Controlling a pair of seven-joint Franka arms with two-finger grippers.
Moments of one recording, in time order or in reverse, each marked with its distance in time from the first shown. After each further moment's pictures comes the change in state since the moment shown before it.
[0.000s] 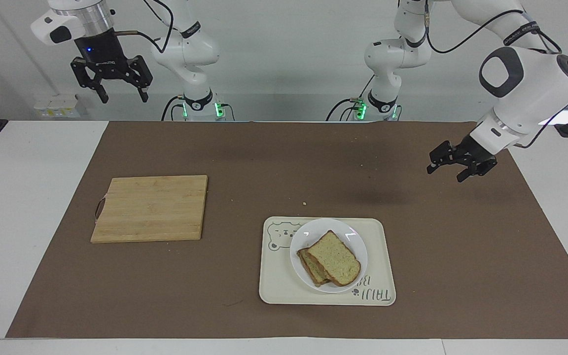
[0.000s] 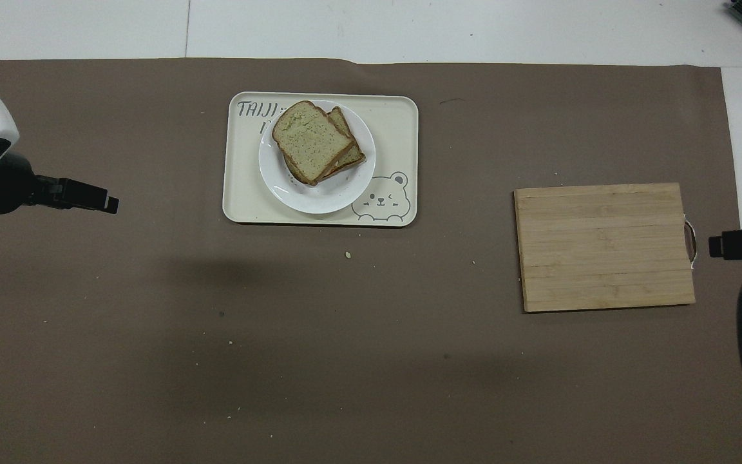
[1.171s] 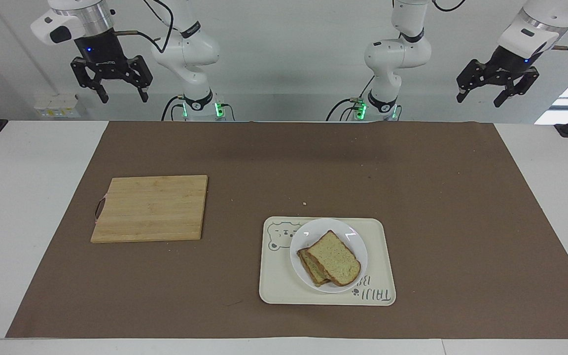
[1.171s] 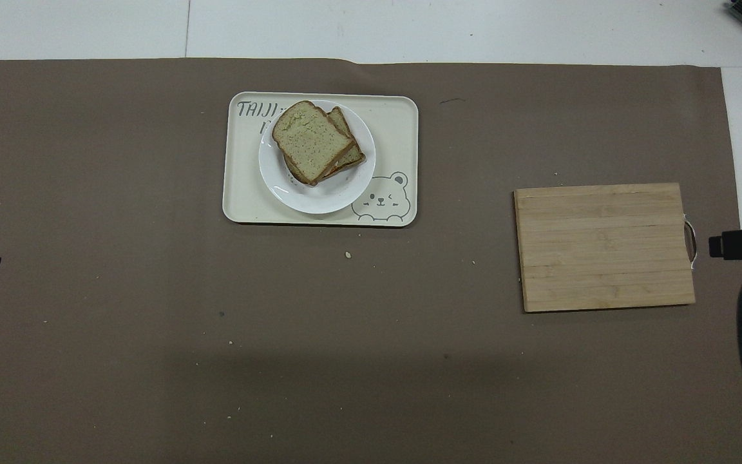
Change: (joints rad) left arm 0.006 -0.183 0.004 0.185 0.177 -0.377 -0.097; right arm 0.000 0.000 0.000 0.000 0.000 0.000 0.000
